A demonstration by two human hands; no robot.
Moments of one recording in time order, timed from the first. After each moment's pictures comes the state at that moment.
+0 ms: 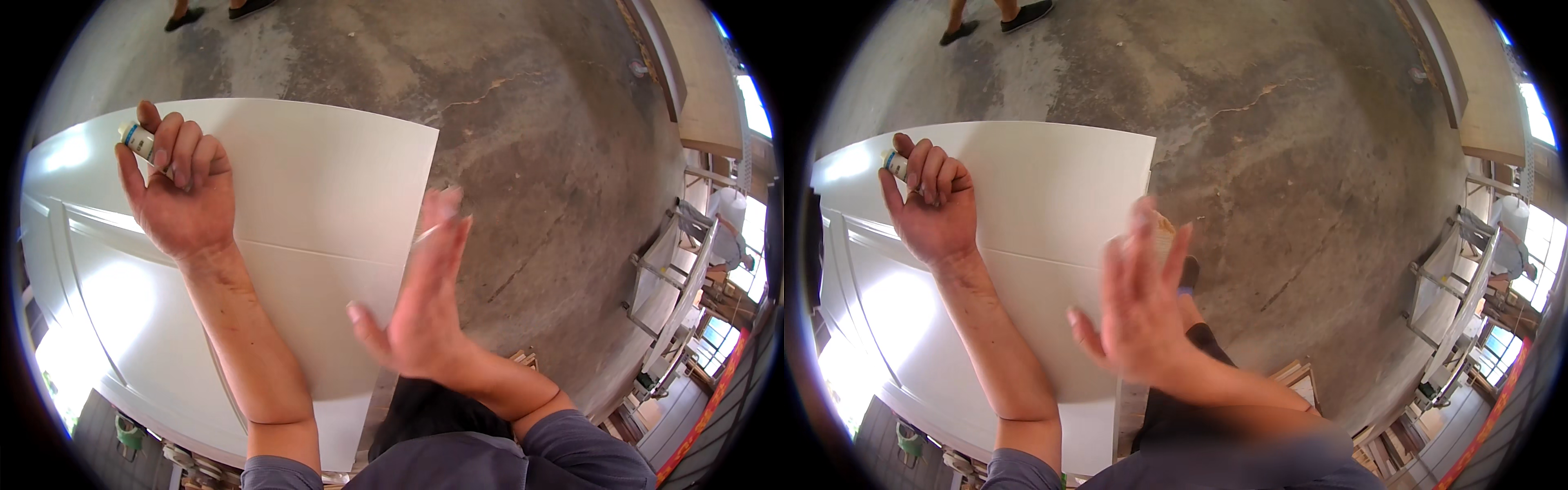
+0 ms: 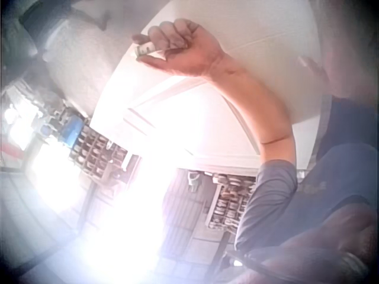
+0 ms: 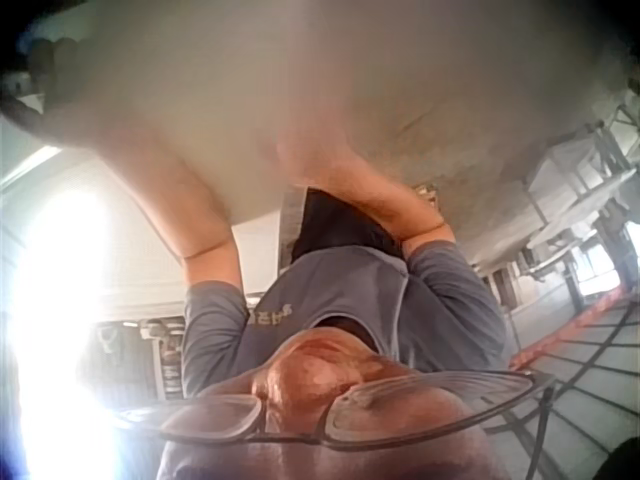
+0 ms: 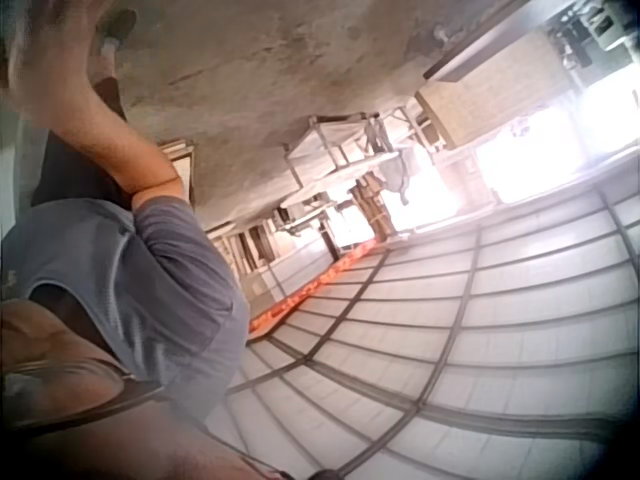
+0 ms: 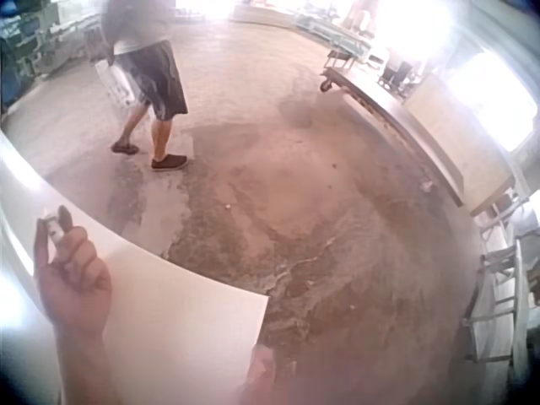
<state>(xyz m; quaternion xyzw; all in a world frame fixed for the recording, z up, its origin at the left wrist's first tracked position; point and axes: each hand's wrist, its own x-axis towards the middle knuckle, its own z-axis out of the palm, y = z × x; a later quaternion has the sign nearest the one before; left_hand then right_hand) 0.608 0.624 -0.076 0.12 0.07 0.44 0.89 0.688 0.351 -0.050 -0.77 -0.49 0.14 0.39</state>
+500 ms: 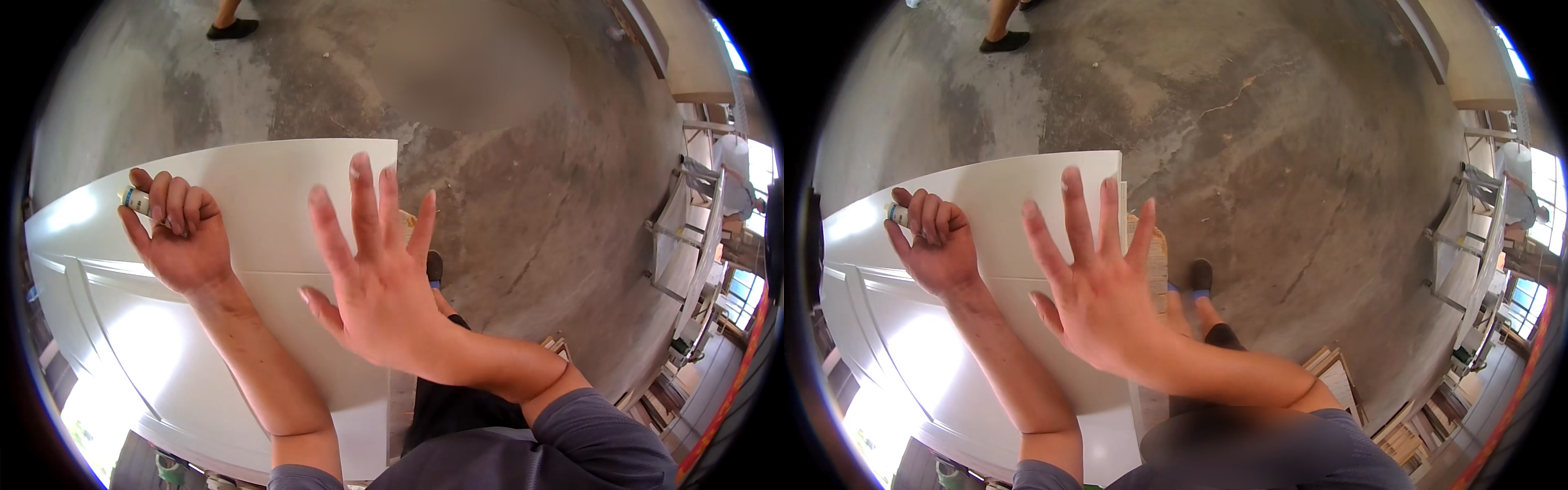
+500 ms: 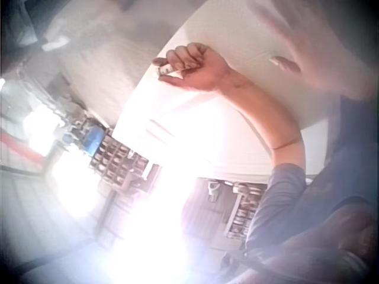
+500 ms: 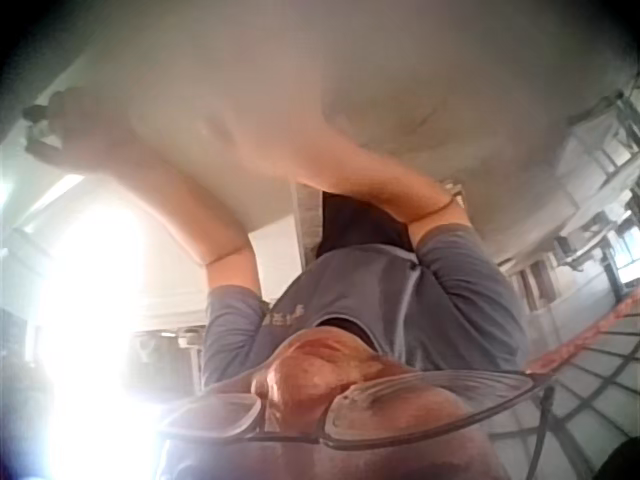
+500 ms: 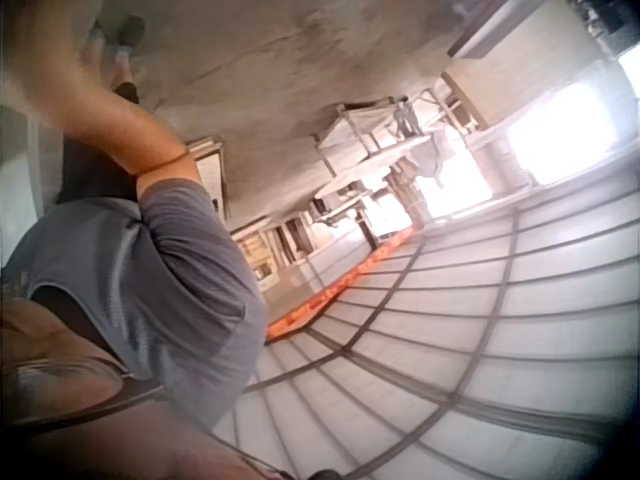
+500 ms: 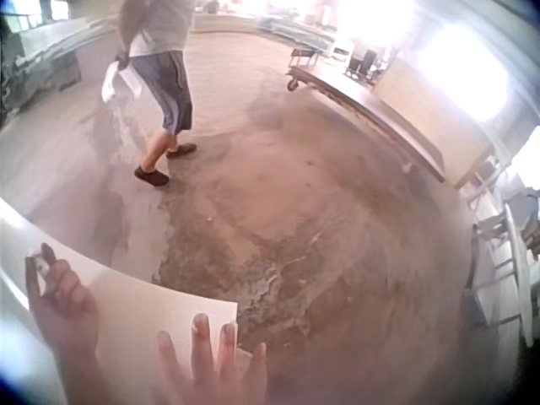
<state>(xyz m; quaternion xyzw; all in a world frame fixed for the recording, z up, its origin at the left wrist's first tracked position) 0.610 0.624 -0.073 0.11 0.09 0.44 0.89 0.700 0.393 -0.022 -0.82 -0.48 0.17 0.24</state>
